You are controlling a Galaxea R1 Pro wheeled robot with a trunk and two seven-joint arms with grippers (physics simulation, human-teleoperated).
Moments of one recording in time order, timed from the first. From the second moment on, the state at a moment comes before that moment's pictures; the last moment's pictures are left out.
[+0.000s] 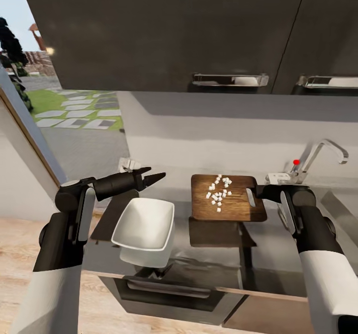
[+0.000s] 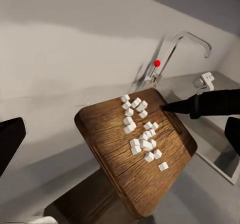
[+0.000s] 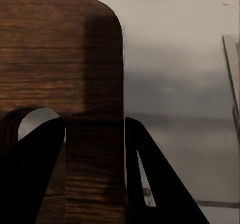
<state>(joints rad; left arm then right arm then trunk) -0.73 -0.05 0.10 -1.57 0.03 0.85 -0.94 -0.80 -0.15 -0.15 -1.20 0.12 0.89 0.26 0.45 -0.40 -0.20</state>
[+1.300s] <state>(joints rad) -0.73 -0.05 0.10 -1.57 0.03 0.85 -0.94 -0.80 -0.15 -0.15 -1.20 0.12 0.89 0.26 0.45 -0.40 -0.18</state>
